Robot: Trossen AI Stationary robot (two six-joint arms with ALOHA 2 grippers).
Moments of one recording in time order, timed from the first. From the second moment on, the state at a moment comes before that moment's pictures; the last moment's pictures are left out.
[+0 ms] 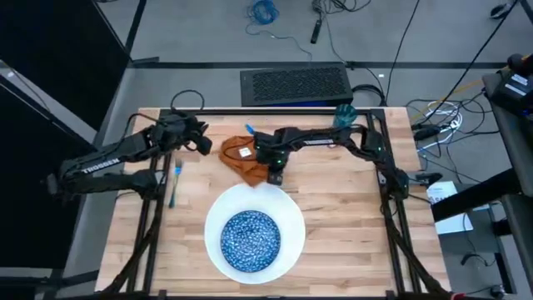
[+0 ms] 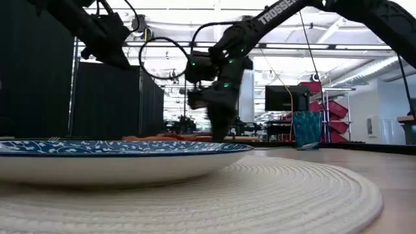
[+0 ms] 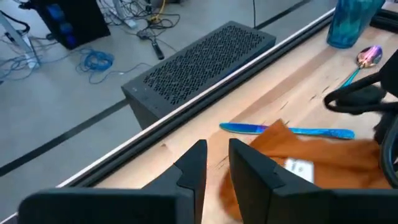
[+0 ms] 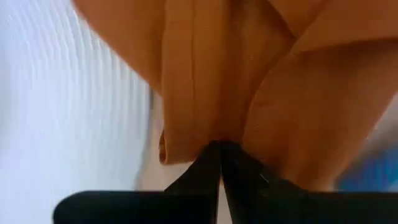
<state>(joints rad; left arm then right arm) 0.49 0.78 0.67 -0.41 -0.35 -0.12 -0.26 2.20 1.68 -0.86 -0.22 -0.09</state>
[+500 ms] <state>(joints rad) 0.49 0.78 0.67 -0.41 -0.35 -0.09 -0.29 2.07 1.68 -0.62 -0.25 -0.12</state>
